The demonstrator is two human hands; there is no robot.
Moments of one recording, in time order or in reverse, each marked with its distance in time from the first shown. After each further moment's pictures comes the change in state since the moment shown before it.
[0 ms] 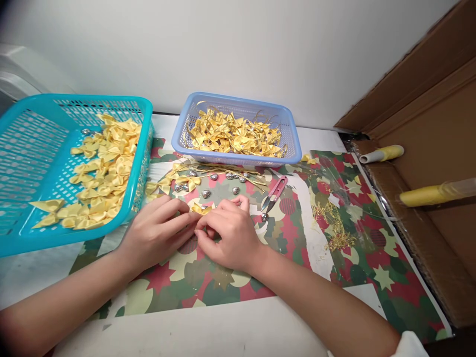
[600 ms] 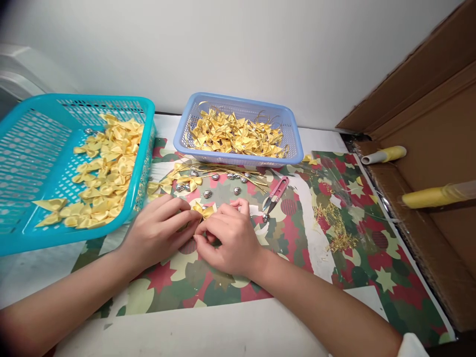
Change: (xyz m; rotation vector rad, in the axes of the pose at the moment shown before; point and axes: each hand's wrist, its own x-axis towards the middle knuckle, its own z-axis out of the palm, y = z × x) left_hand 0.000 0.001 0.001 -0.011 -0.002 -0.027; right_hand -0.004 -0.003 0.002 0.012 0.039 -0.040
